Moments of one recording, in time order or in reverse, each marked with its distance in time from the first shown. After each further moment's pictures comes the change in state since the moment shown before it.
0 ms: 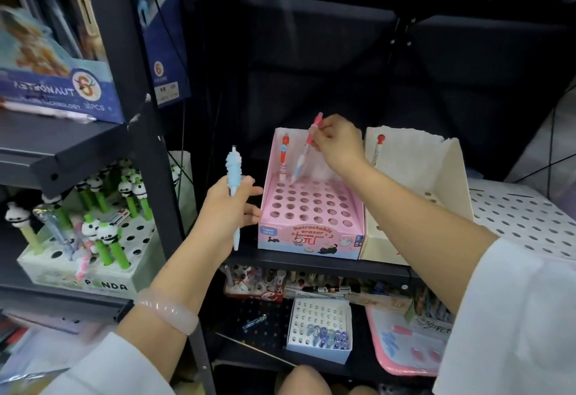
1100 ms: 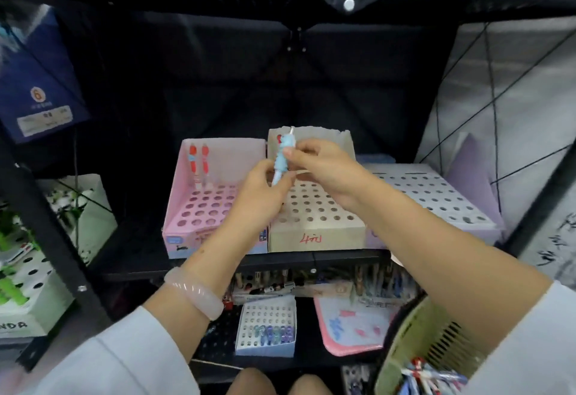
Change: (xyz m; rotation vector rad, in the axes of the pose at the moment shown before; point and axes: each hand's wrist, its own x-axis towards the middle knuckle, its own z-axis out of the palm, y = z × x) left_hand -0.047 0.024 0.162 0.306 -0.267 0.247; right_hand -0.069 0.021 -0.141 0.368 -0.316 0.191
